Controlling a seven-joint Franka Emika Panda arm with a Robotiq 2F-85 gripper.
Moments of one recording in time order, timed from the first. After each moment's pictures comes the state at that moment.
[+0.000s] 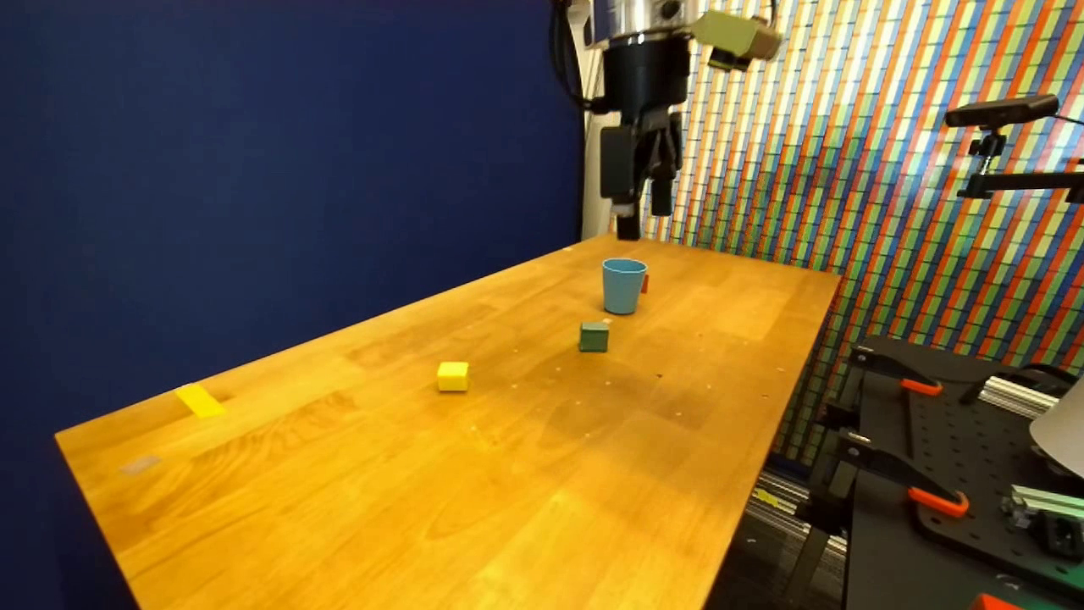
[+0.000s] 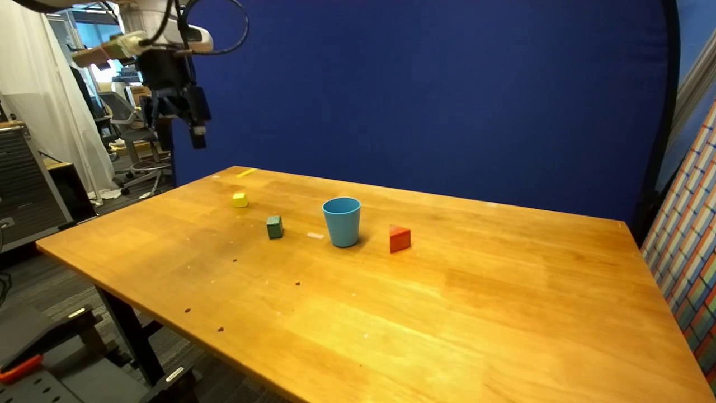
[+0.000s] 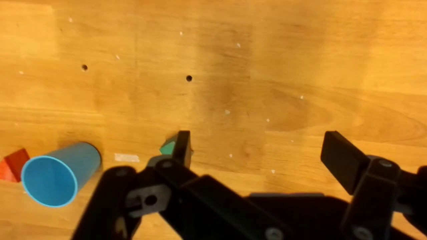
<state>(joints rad) 0.11 -0.01 0.26 -2.32 -0.08 2.19 0.32</state>
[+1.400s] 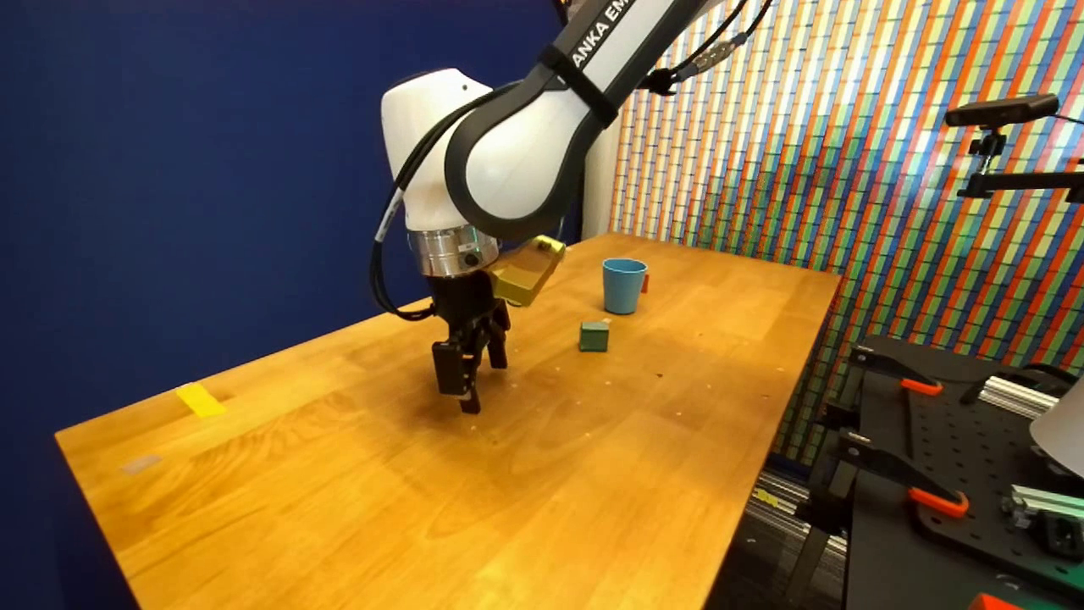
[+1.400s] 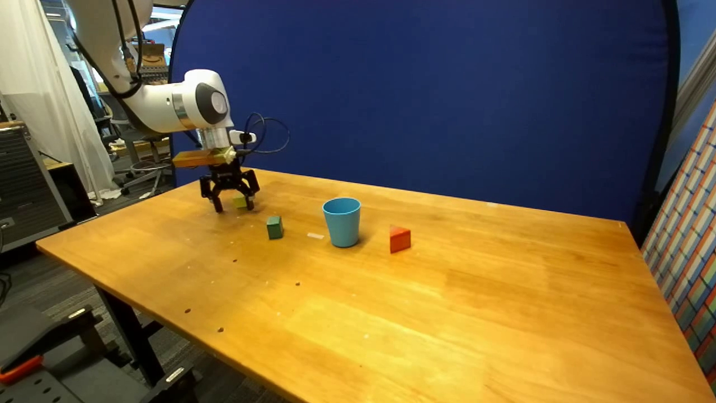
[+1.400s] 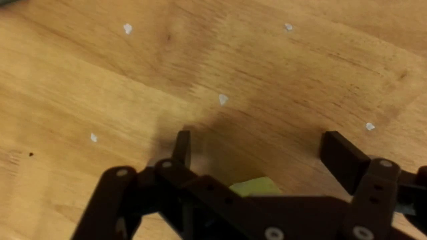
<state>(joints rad) 0.34 0.80 0.11 -1.66 -0.23 2.32 0.20</state>
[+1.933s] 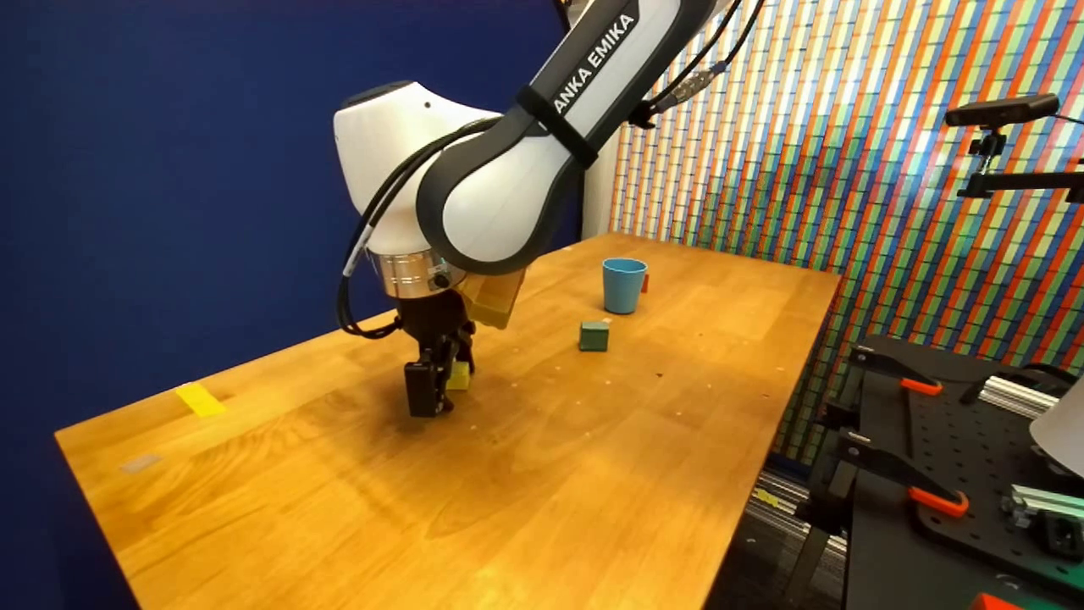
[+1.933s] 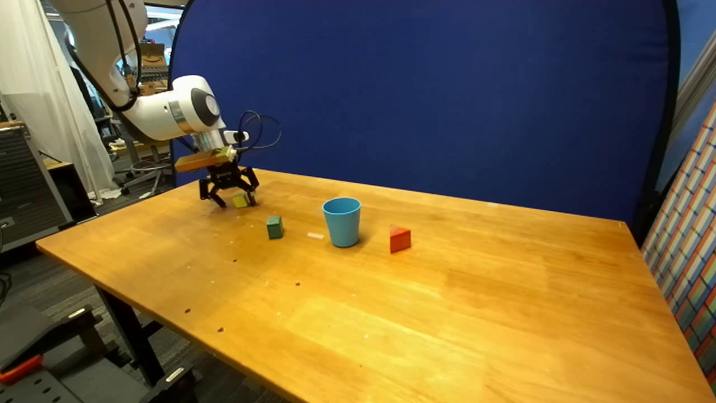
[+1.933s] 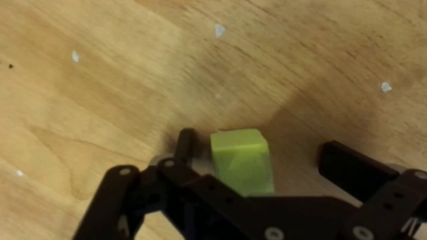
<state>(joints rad) 0.43 0.88 0.06 -1.54 -0.33 2.32 0.19</state>
